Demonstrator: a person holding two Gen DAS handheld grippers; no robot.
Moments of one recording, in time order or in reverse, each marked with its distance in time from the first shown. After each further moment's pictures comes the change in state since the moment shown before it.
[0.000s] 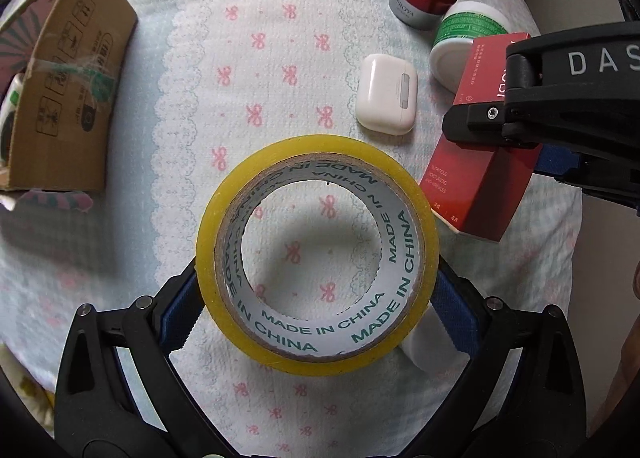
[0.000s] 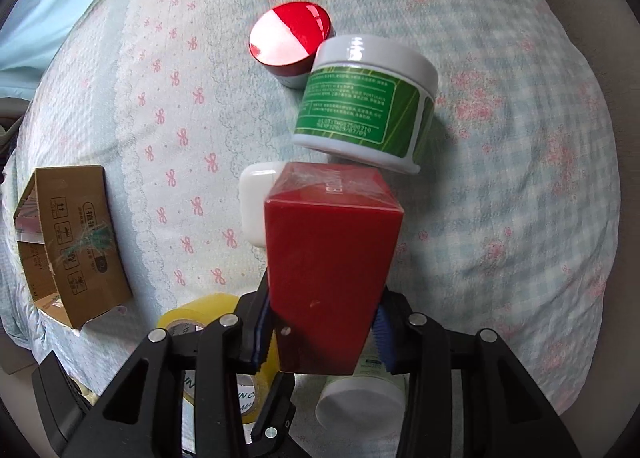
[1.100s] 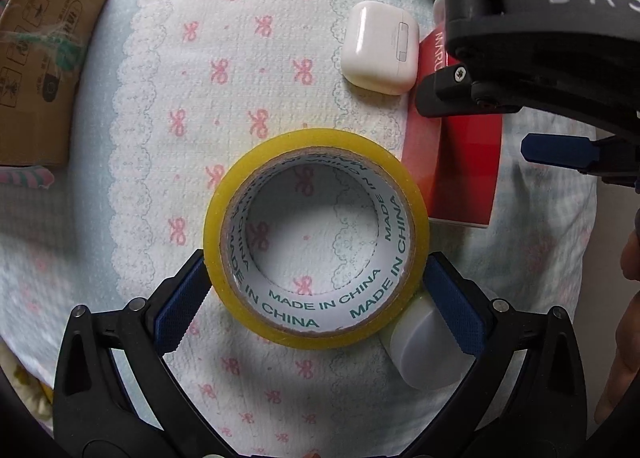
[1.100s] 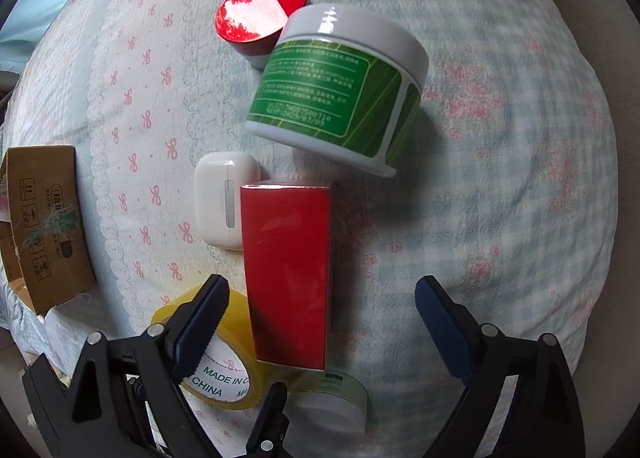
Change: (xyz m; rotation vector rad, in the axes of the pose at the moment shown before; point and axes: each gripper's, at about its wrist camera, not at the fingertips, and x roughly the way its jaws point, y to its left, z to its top) left arm 0.033 -0.012 -0.015 -0.030 0.076 0.010; right arm 0.032 -0.011 0.007 -0.067 0.062 -0.068
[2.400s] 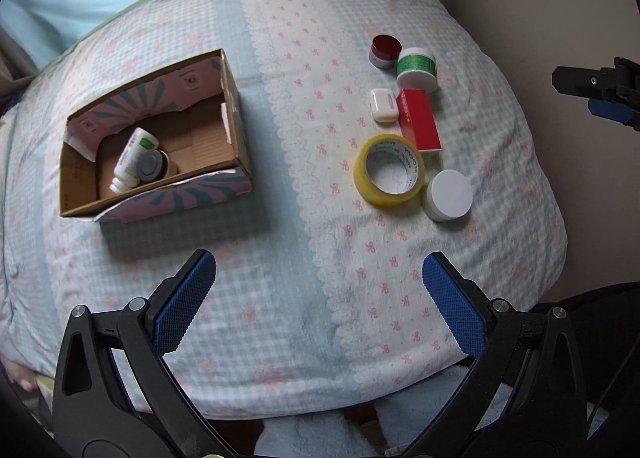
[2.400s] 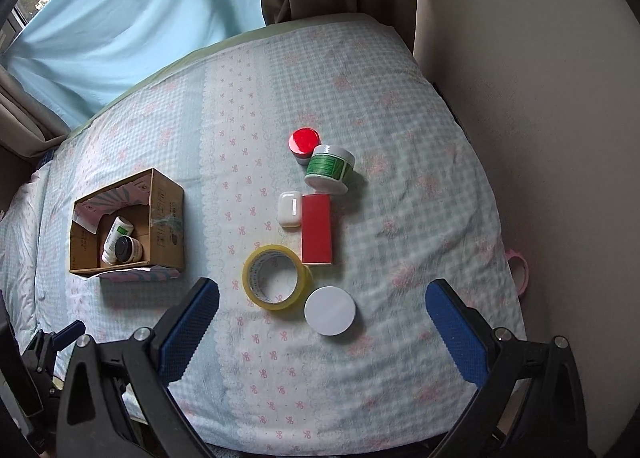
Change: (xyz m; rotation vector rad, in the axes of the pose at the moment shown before) left arm -0.219 0.099 -0.093 0.301 -0.222 0.034; right arm -0.218 0.009 -0.166 0.038 -0.445 -0.013
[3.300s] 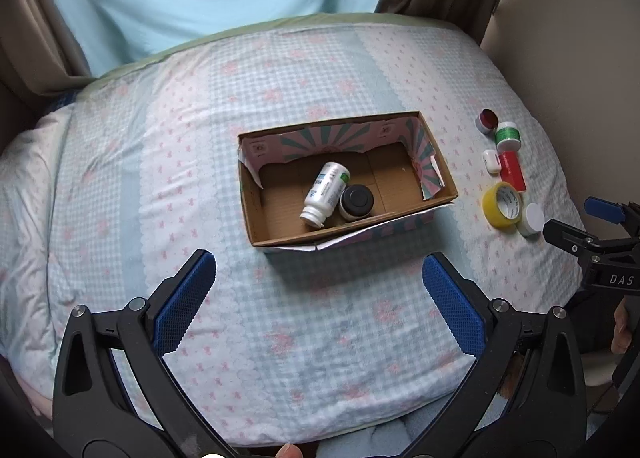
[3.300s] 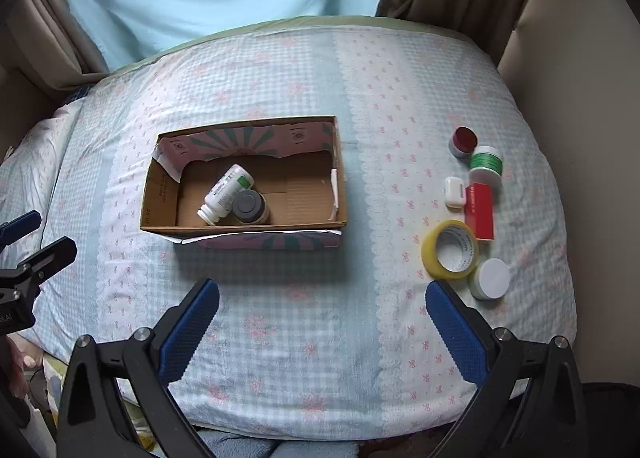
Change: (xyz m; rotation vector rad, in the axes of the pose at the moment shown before) left arm -0.118 0.310 -0.019 -0.022 -0.189 0.024; right arm -0.004 0.301 -0.065 -0.129 -0.003 -0.048
